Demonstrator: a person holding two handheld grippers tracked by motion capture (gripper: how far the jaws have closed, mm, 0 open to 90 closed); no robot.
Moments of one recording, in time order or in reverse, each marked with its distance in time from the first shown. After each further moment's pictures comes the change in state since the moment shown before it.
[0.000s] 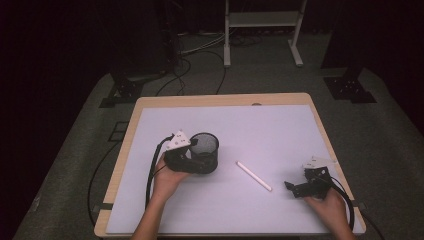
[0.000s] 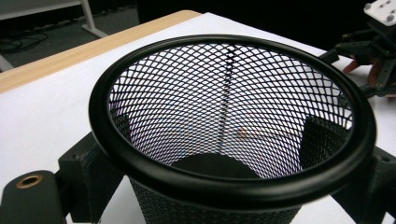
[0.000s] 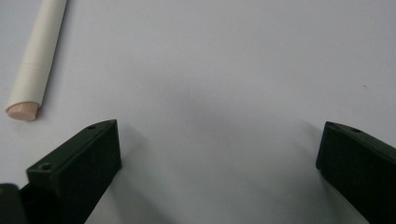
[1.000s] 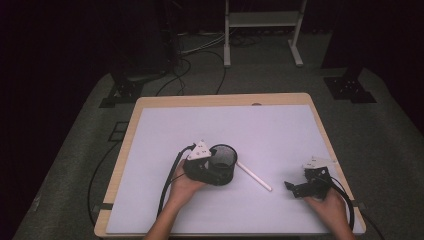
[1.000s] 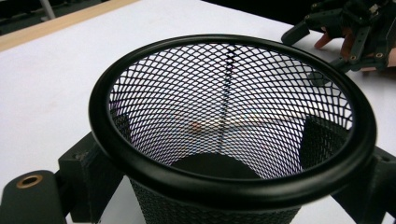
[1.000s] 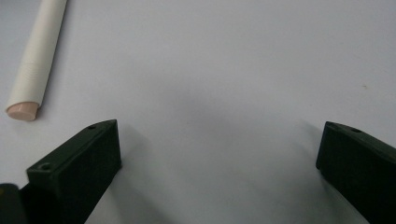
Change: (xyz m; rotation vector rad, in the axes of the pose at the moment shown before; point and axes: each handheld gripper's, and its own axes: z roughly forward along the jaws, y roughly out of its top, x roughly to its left) left arm -0.031 -0.014 0.045 0.052 -0.098 0.049; right arm 0.000 0.000 0.000 0.000 0.000 0.000
